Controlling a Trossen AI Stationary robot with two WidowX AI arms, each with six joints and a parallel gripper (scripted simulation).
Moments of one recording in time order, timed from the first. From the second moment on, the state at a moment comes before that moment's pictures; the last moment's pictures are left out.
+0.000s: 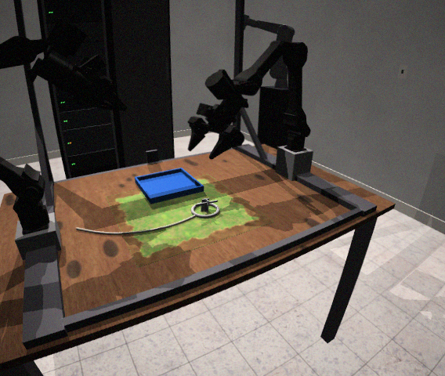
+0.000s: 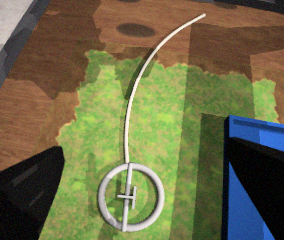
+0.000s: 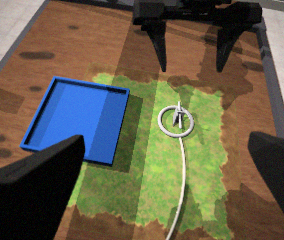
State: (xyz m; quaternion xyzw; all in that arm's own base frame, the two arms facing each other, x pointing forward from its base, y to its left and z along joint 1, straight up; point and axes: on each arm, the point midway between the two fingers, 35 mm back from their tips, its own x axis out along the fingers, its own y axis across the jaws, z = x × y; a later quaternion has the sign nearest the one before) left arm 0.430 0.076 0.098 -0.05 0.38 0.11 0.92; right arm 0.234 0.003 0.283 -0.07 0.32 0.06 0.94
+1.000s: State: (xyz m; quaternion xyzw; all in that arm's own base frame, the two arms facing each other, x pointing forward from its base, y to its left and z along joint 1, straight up) left arm 0.414 0.077 0.044 -0.06 0.57 0.08 0.81; right arm 0.216 -0.026 0.270 0.01 0.28 -0.04 0.96
